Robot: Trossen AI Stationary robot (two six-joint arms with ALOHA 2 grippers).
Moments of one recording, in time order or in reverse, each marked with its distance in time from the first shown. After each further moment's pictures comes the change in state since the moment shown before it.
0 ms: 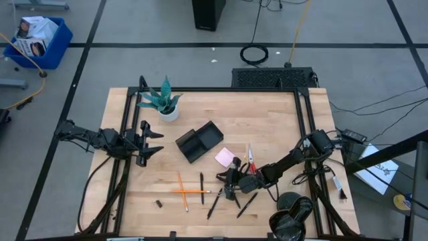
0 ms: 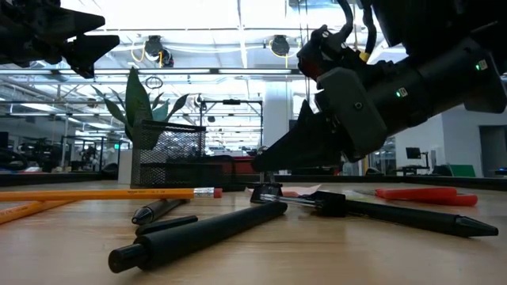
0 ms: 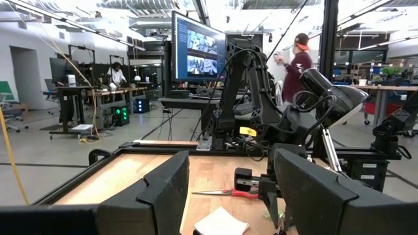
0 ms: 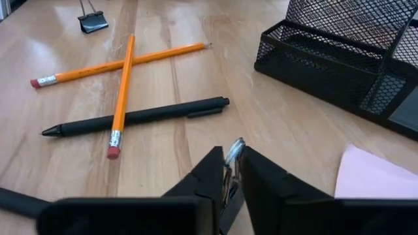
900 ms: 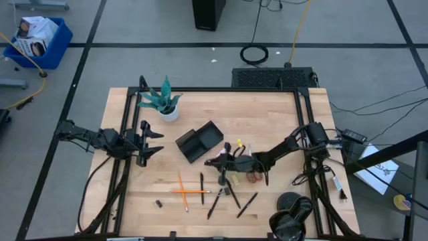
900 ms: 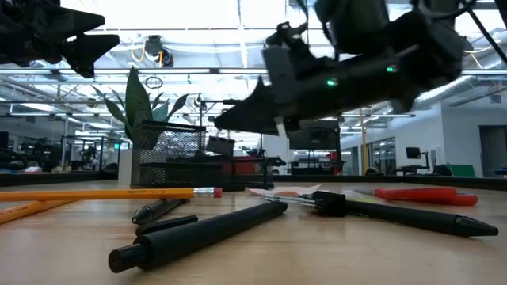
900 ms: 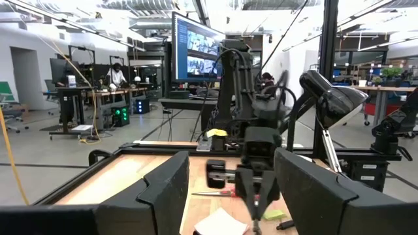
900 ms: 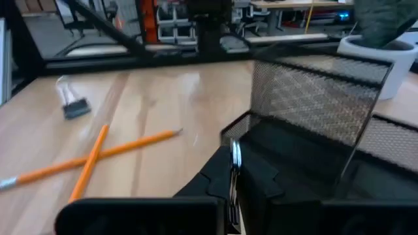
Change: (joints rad) left arm 0.000 0.000 0.000 0.003 0.000 0.000; right arm -0.205 0.000 0.019 0.259 -0.204 -0.160
